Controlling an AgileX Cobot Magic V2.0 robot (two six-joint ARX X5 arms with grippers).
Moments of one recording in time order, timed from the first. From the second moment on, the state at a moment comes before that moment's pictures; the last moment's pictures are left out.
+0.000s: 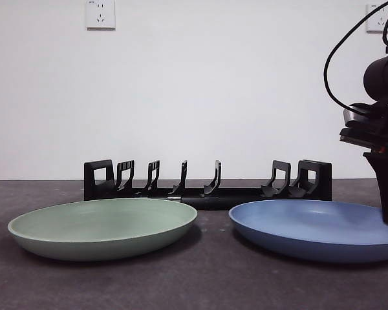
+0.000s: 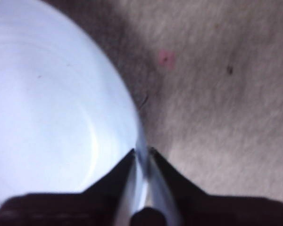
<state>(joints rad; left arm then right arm) -0.51 0.87 1.16 -0.87 0.53 0.39 0.08 1.73 1.11 -0.84 -0.23 -0.03</state>
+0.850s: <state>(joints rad) -0.74 0.96 1.16 -0.88 0.32 0.56 0.08 1.47 1.38 -1.12 -0.38 -0.07</state>
